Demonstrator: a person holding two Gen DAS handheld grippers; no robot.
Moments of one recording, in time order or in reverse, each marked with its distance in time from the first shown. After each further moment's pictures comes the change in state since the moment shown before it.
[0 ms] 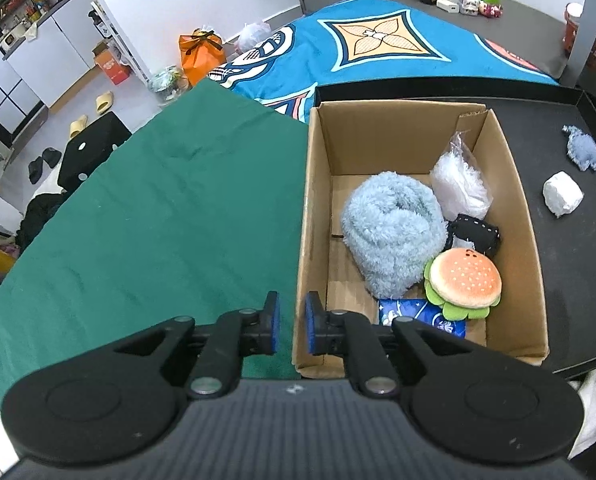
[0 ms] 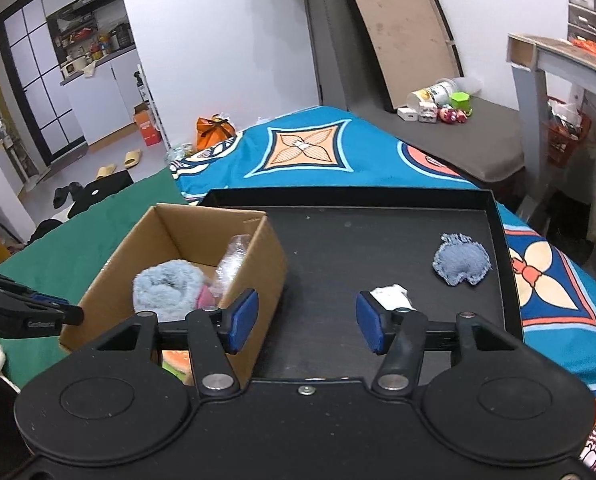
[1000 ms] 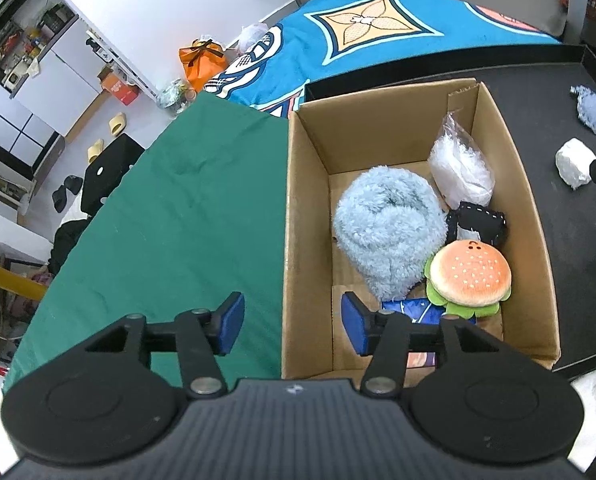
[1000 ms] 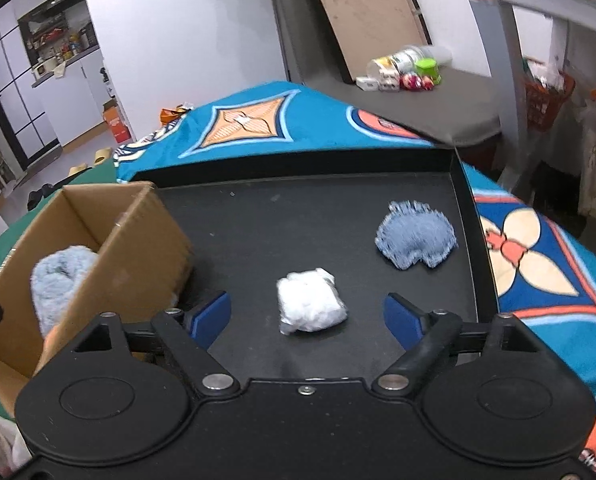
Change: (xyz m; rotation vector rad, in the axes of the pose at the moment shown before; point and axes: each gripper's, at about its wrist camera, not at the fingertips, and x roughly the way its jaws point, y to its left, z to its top) left arm 0.005 -0.034 0.010 0.122 0.023 0.117; right arm 0.065 -0.071 -0.023 0.053 0.024 -0.037
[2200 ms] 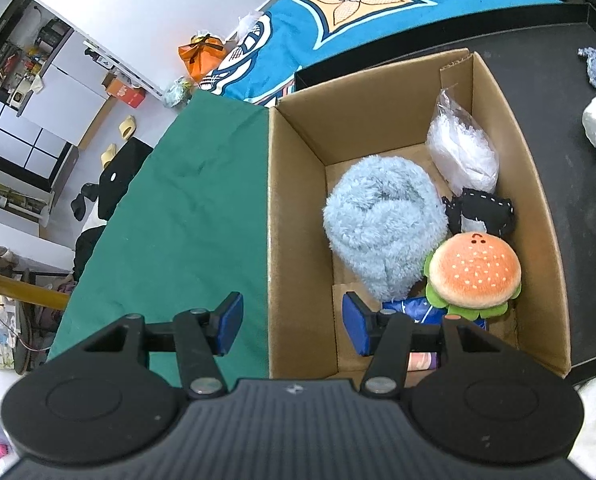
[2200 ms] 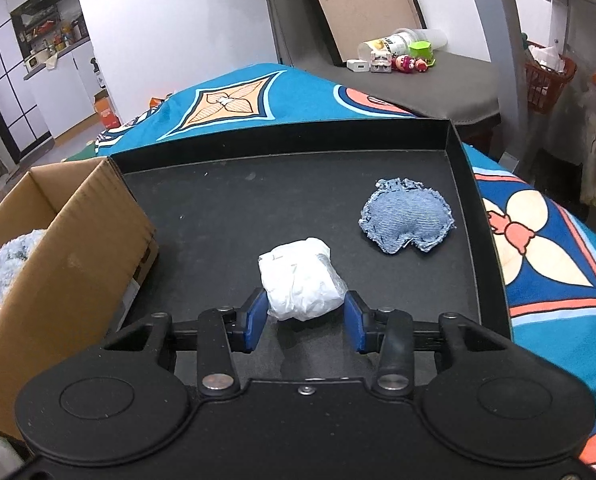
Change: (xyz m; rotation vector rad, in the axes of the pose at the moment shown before) left arm 0.006 -0.024 0.010 0.072 0.049 0.080; right arm 0.018 -0.011 -0.007 -0.015 0.017 -0.018
